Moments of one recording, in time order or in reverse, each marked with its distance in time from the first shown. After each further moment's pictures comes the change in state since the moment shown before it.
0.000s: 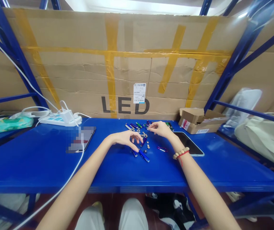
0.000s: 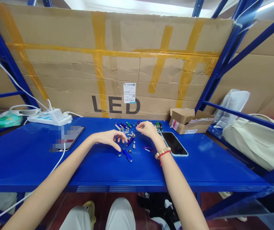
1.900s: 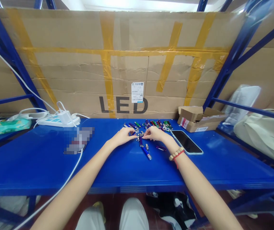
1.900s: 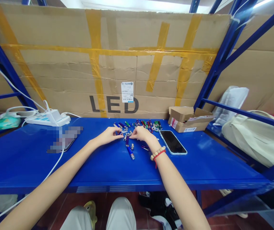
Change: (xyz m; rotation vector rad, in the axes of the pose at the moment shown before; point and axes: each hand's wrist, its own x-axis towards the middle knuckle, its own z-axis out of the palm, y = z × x) left_hand 0.018 -0.025 0.015 0.304 0.484 -0.096; right_hand 0.001 -0.002 0.021 -0.007 -0.328 -0.080
